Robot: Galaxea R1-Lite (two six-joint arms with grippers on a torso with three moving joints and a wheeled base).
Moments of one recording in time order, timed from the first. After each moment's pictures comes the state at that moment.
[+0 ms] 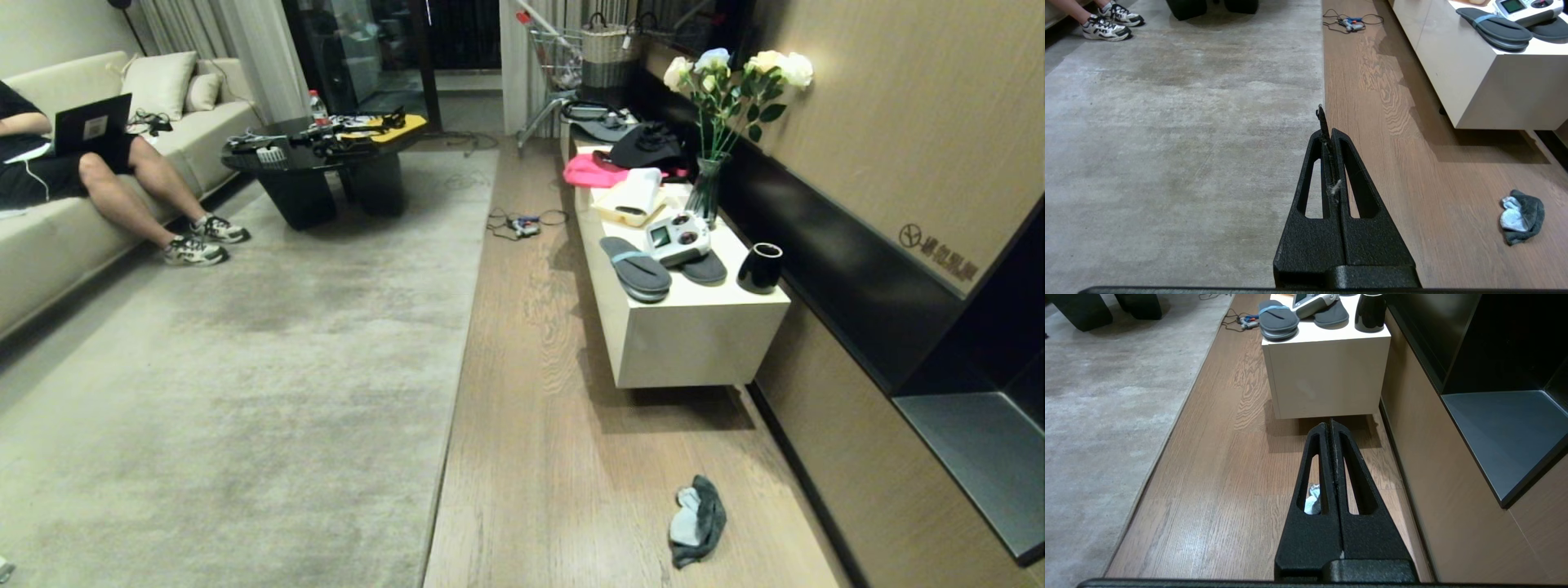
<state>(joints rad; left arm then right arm) 0.00 0.00 0.00 0.00 0.02 -0.04 0.00 0.00 0.00 -0.01 0.00 0.03</state>
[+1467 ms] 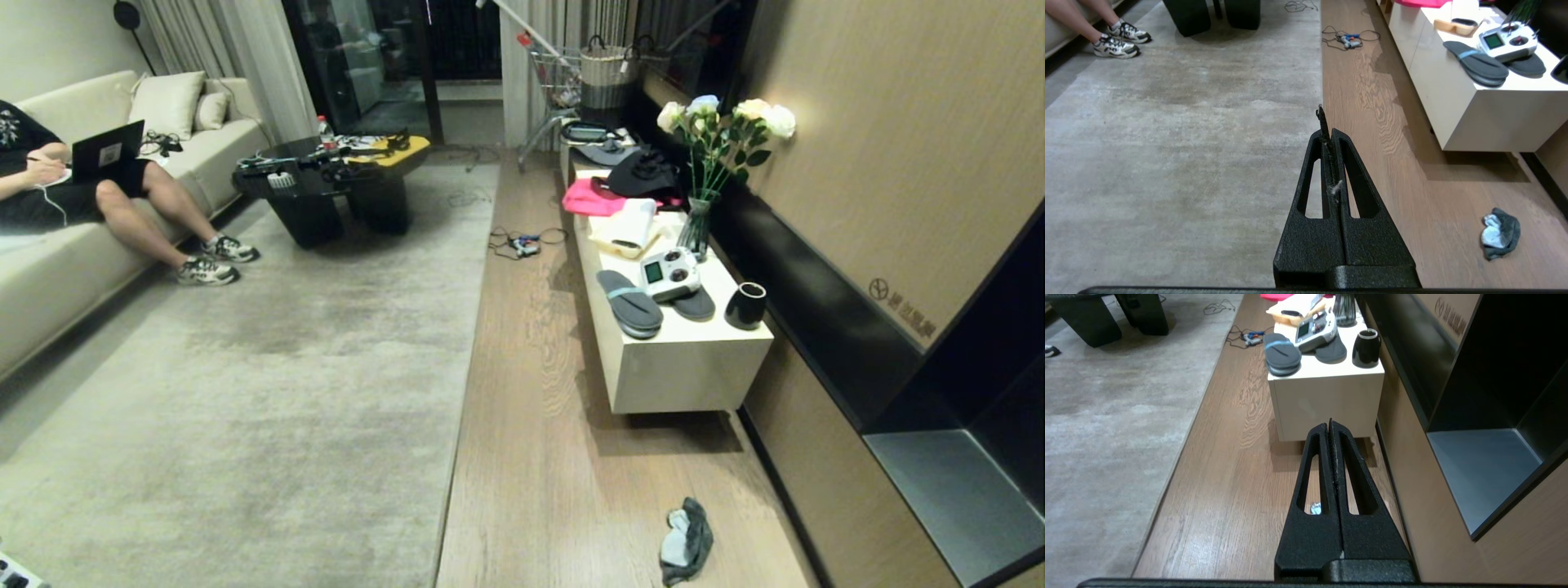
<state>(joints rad) 0.00 0.00 0.00 0.00 0.02 -0.04 0.00 0.00 0.00 -0.01 0.00 0.03</state>
